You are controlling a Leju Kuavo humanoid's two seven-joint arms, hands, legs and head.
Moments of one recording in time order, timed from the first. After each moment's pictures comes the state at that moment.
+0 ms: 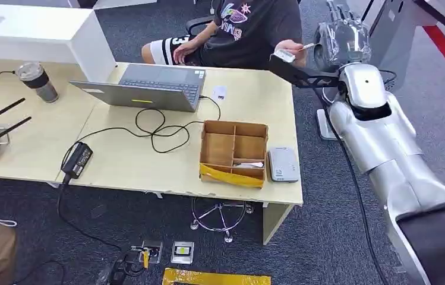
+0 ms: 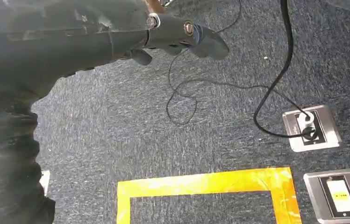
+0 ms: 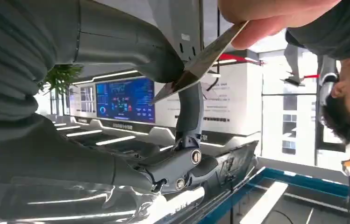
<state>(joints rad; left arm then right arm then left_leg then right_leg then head) -0.26 0.08 -0.84 -0.18 0.41 0.50 0.08 -1.21 -0.01 0.54 -0.43 1.42 -0.21 -0.07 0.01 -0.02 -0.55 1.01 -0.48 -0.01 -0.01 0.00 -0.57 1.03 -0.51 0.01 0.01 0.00</state>
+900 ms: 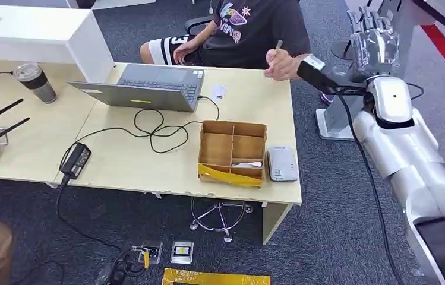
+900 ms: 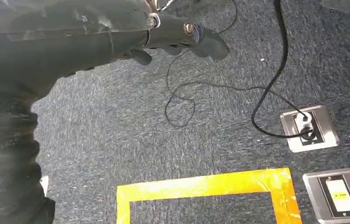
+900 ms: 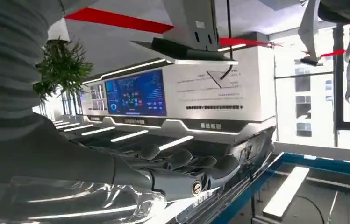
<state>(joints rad) -0.26 0.09 -0.85 -0.18 0.41 0.51 0.08 -1.19 -0.12 0.56 -0.35 1.33 -0.43 -0.15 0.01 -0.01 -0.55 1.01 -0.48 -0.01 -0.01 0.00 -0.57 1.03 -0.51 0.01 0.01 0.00</state>
